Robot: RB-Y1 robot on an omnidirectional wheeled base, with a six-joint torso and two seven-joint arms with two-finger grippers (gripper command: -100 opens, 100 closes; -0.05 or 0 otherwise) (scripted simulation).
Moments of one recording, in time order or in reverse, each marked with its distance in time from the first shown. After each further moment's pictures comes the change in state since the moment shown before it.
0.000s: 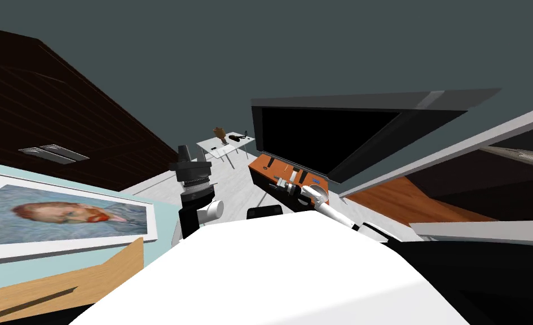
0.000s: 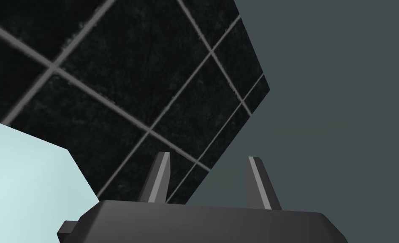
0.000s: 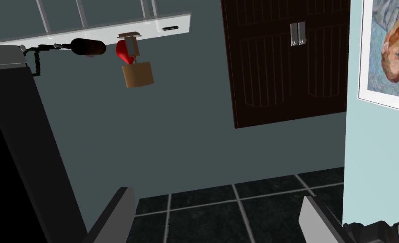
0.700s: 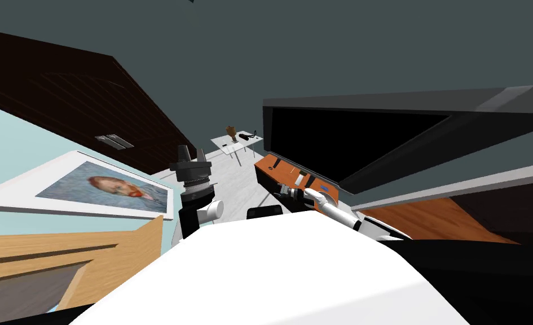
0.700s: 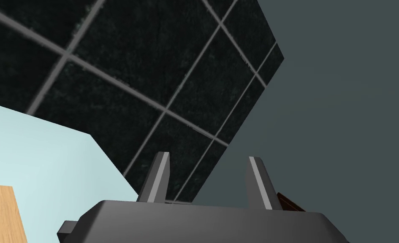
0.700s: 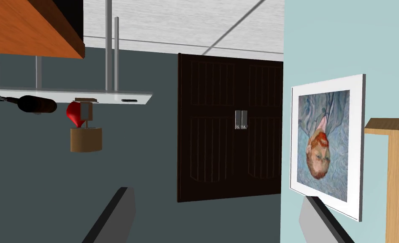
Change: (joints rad) left arm 0.000 0.000 0.000 0.000 0.000 0.000 0.000; right arm -0.046 -0.087 0.119 0.181 0.088 -0.004 0.117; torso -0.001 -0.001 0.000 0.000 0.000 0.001
